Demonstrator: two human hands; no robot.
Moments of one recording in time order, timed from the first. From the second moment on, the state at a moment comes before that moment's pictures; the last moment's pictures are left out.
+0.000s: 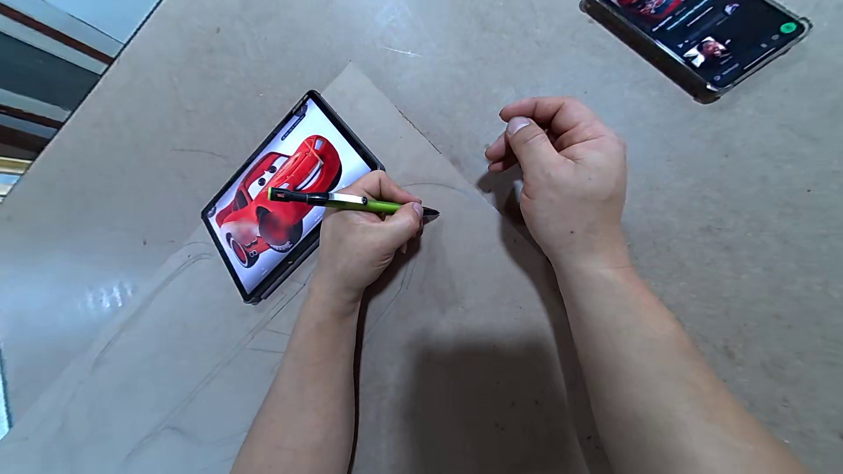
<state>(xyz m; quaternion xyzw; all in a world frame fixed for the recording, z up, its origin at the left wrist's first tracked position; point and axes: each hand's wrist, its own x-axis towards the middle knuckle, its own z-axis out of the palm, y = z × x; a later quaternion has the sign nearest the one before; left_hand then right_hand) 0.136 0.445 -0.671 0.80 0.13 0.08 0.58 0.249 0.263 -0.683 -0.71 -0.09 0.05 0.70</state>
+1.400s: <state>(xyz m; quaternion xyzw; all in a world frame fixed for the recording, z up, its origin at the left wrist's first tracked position) 0.140 0.443 -0.673 0.81 0.12 0.10 0.56 0.251 0.264 -0.686 -0.71 -0.10 0.04 0.70</state>
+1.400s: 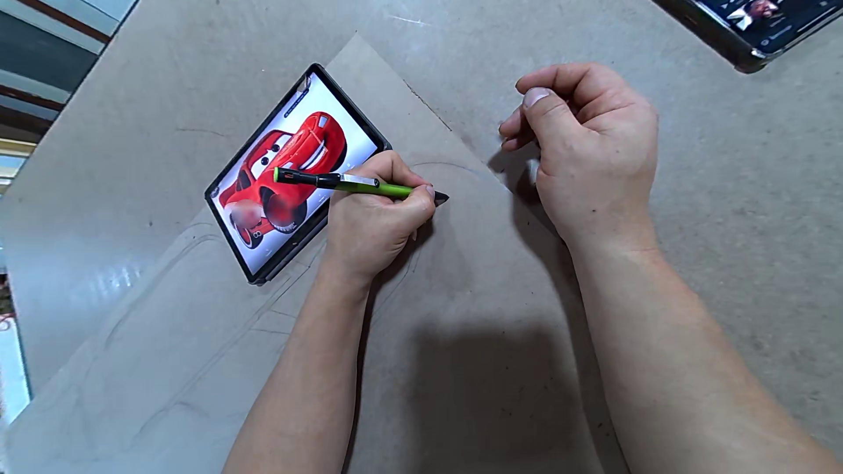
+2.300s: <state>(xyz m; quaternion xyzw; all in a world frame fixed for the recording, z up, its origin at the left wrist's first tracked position) 0.105 0.434 -0.666 0.83 0.13 0.07 0.53 0.252 0.263 -0.687 -0.71 -0.11 0.04 0.69</state>
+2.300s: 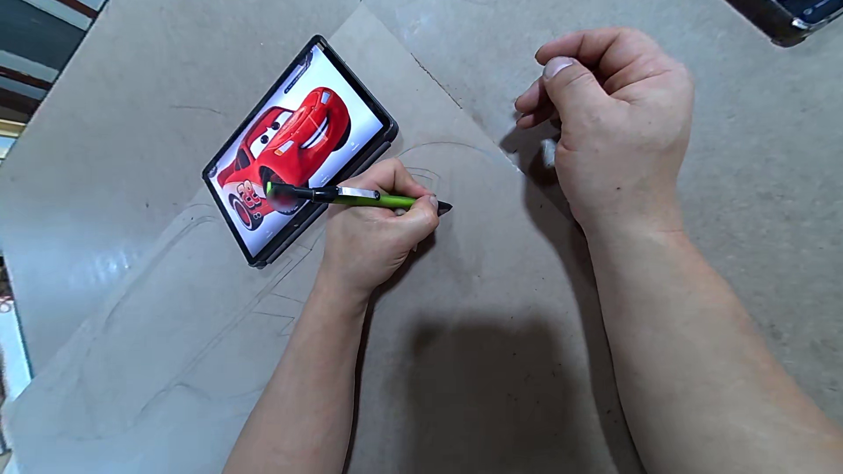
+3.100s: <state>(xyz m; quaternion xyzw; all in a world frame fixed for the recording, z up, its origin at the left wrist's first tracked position) 0.066 0.434 -0.668 0.82 0.11 0.08 0.55 0.253 0.264 -0.688 -0.71 -0.12 0.05 0.69</state>
